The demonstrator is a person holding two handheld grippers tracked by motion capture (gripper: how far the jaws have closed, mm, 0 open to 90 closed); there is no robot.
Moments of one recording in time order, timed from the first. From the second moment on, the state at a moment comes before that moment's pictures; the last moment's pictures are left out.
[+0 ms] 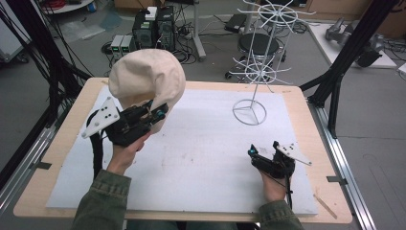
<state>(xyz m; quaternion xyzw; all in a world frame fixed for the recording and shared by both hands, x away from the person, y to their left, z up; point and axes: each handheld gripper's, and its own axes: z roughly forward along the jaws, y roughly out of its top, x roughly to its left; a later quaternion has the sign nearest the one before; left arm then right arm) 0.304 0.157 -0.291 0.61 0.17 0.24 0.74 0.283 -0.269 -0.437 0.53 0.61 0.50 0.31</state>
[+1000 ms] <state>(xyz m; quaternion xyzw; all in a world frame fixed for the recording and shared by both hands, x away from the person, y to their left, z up) 0.365 0.048 -0.164 0.60 0.08 0.20 0.77 0.278 -0.269 -0.435 0.52 0.62 0.49 0.33</state>
